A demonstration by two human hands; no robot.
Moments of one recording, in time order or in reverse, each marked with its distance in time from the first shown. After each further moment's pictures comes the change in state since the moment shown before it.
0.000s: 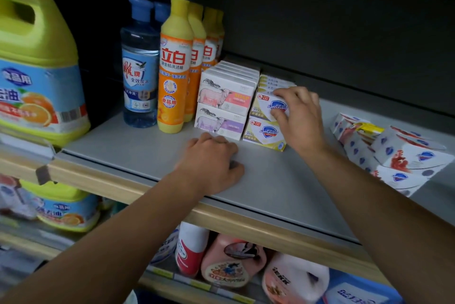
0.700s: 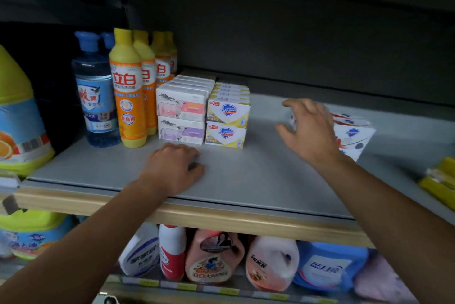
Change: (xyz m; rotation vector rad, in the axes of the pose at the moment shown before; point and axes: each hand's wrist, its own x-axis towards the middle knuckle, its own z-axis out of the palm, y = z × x) left_hand -0.005 0.011 -0.015 0.003 -0.026 0.009; right_hand -0.059 0.055 -0.096 -0.158 0.015 0.129
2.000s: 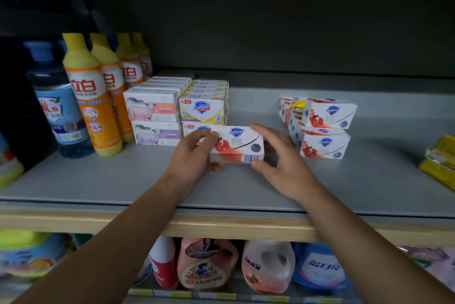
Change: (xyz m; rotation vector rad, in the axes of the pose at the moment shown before) left_hand 0.034 0.093 0.028 -1.431 0.127 -0.264; right_hand -0.069 0.018 0.027 0.810 -0.258 0.021
